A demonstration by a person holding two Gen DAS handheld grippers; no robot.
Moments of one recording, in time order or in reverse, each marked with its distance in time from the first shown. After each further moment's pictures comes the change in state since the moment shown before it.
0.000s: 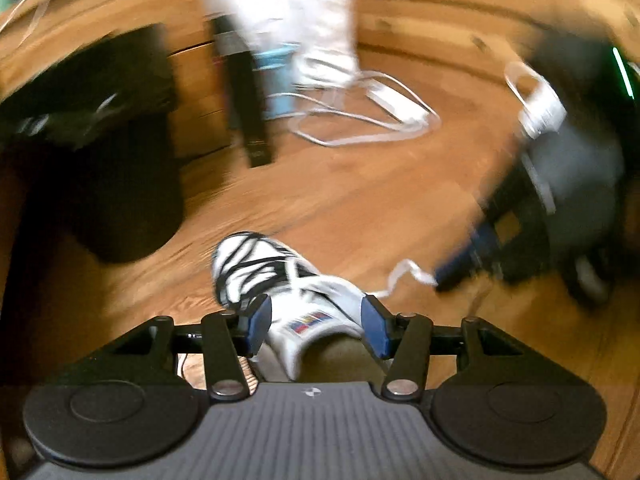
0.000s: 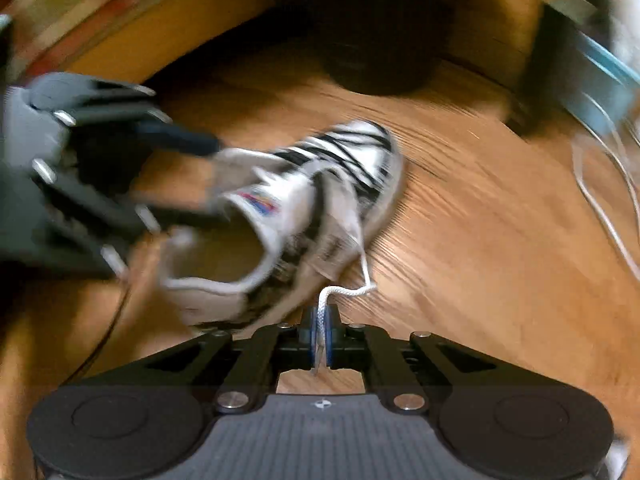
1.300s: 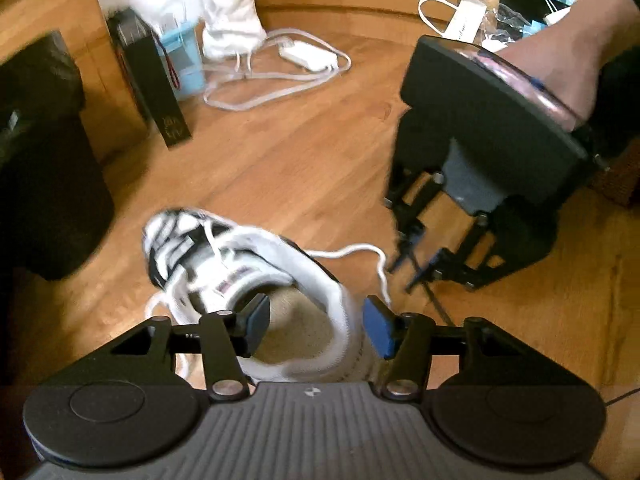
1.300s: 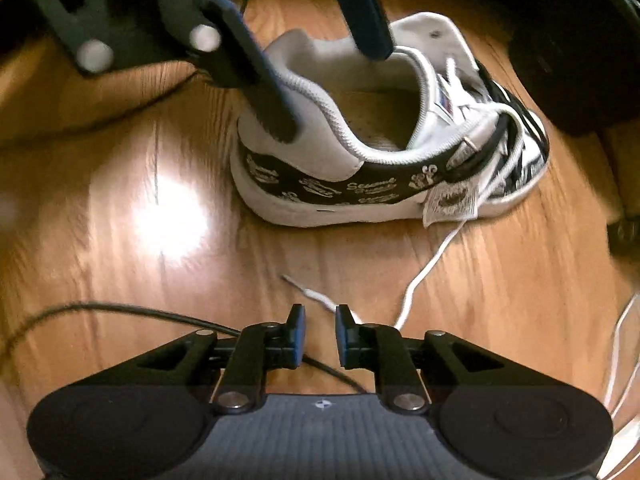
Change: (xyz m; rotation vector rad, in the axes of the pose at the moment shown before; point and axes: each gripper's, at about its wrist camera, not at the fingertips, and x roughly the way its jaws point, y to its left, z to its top) left arm 0.007 -0.012 -0.016 0.111 0.140 -0.218; right arm 0.074 0.061 -0.057 -0.699 0.250 -0.090
